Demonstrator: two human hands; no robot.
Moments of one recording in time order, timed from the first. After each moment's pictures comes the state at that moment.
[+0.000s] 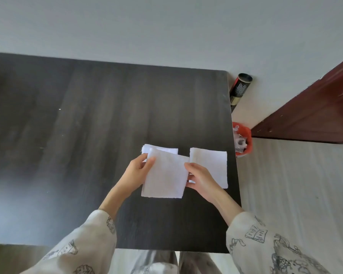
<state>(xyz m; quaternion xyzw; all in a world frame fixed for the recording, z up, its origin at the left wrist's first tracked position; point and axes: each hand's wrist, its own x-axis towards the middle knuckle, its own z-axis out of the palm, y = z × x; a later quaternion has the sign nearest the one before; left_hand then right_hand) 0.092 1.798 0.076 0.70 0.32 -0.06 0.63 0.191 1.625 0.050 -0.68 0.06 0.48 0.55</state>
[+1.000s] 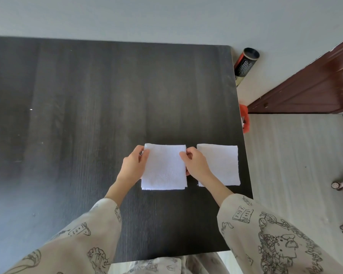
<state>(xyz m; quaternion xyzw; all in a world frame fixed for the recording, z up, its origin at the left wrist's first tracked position) 0.136 1.857 0.009 0.80 0.35 -0.16 0.47 0.220 1.687 0.006 -0.86 0.00 0.36 0.36</state>
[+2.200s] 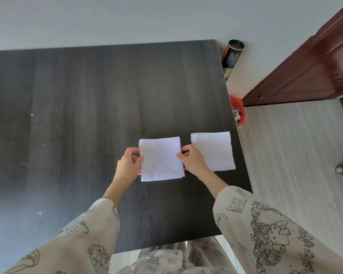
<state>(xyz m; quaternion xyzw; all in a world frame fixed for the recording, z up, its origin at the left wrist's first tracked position) 0.111 1.846 0.004 0.79 0.37 -0.13 0.47 0.197 1.672 0.011 -0.86 0.02 0.36 0.37</state>
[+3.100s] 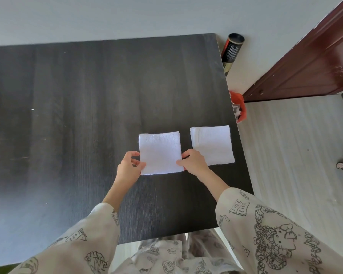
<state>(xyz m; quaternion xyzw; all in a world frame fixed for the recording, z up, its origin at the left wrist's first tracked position) 0.087 1.835 0.006 0.77 0.39 -0.15 0.48 0.180 1.664 0.019 -0.87 0.01 0.40 0.29</state>
